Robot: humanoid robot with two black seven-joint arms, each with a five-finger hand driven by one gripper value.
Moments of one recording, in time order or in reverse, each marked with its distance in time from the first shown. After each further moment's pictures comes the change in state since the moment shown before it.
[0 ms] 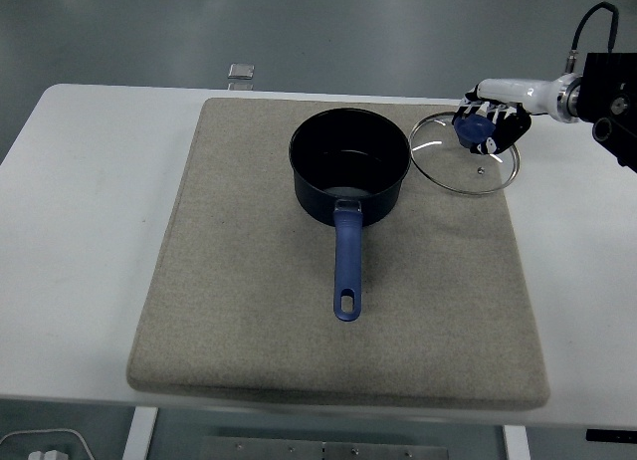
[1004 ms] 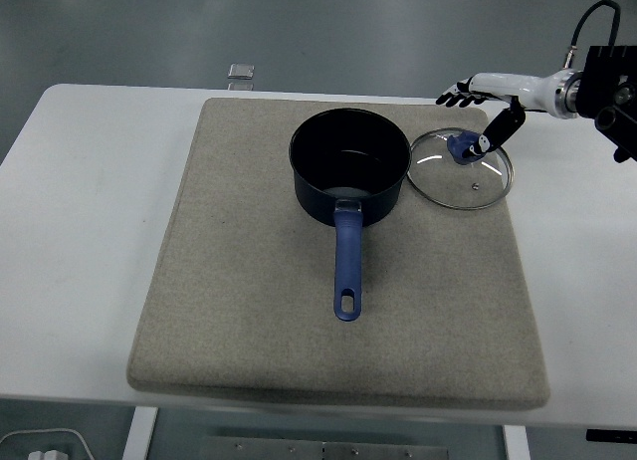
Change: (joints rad) left arm 0.000 0.000 0.000 0.000 0.000 0.000 0.000; right arm 0.007 0.004 0.035 -0.012 0.148 0.051 0.039
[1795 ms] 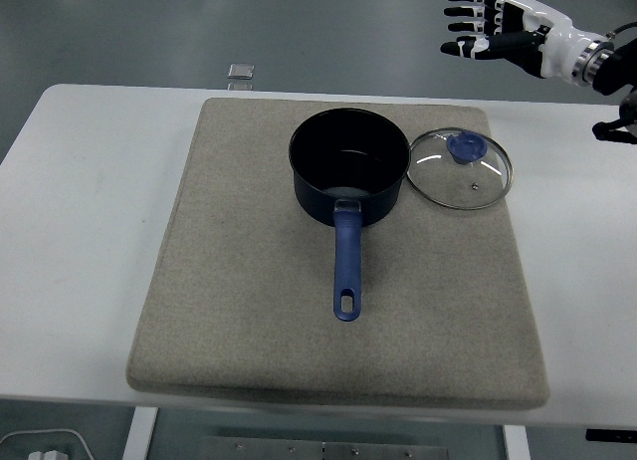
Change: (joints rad) left arm 0.000 0.000 0.000 0.000 0.000 0.000 0.000; right arm -0.015 0.026 0.034 -0.102 0.961 0.002 -0.008
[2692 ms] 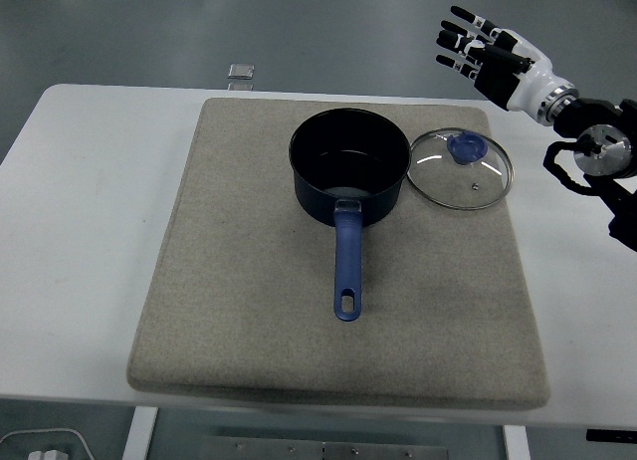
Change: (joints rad) left arm 0.000 0.000 0.000 0.000 0.000 0.000 0.000; right arm -0.143 0.109 0.152 -0.050 0.374 -0.036 -0.063
